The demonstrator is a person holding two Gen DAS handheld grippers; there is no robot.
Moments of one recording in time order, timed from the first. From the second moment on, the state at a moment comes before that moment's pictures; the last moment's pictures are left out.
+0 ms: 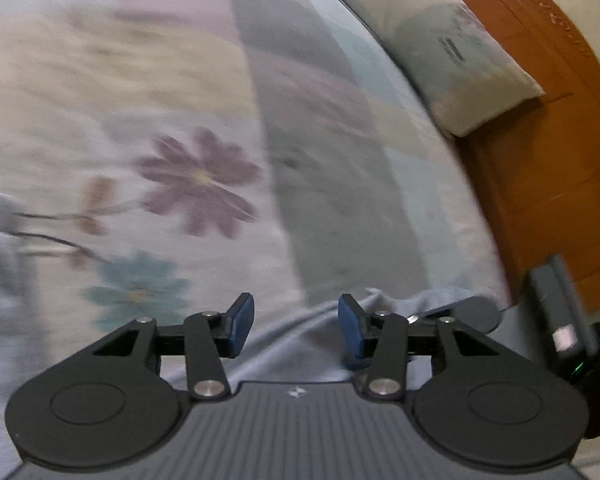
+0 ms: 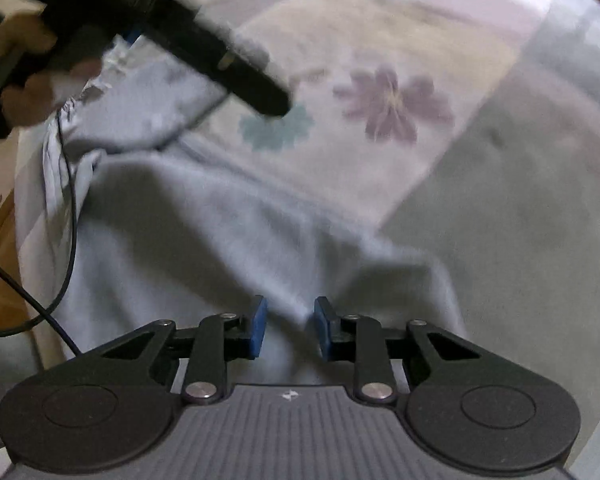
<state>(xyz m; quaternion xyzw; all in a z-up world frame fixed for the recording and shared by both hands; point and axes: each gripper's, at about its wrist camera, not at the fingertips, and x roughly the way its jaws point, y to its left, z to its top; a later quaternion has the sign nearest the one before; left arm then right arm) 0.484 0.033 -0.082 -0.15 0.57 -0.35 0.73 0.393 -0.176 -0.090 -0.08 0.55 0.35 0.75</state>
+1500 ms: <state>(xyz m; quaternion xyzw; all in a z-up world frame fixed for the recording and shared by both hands) 0.511 -0.063 -0.142 -0.28 0.65 -0.49 0.50 0.356 -0.243 -0.095 0.07 0.58 0.24 0.78</state>
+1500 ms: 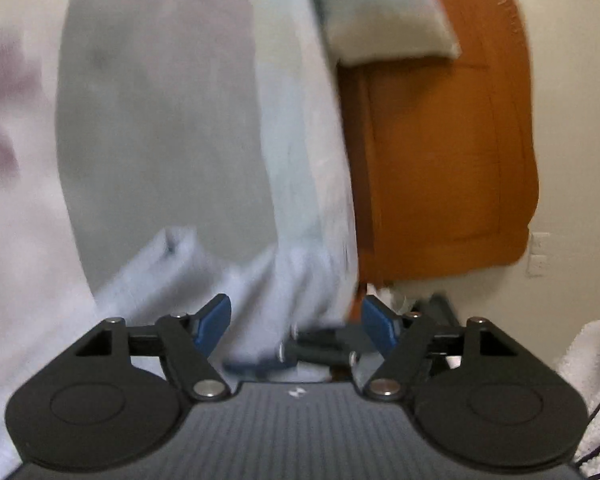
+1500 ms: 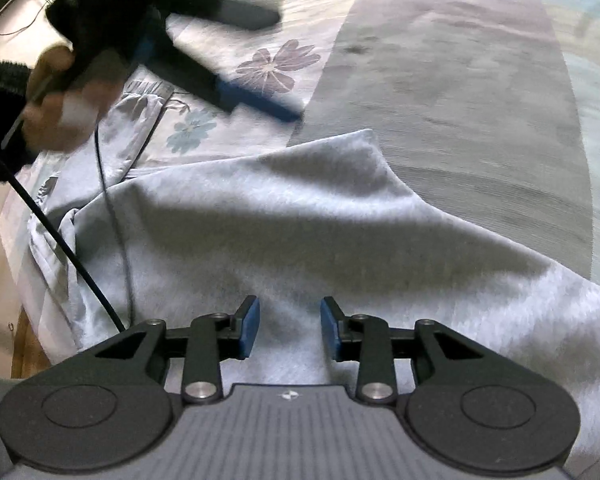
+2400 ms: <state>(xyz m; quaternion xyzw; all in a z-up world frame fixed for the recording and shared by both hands) 0.473 -0.078 -0.115 -0.08 0.55 -0.44 0.70 0.247 -0.312 -0.107 -0.04 0.55 0.01 0.84</state>
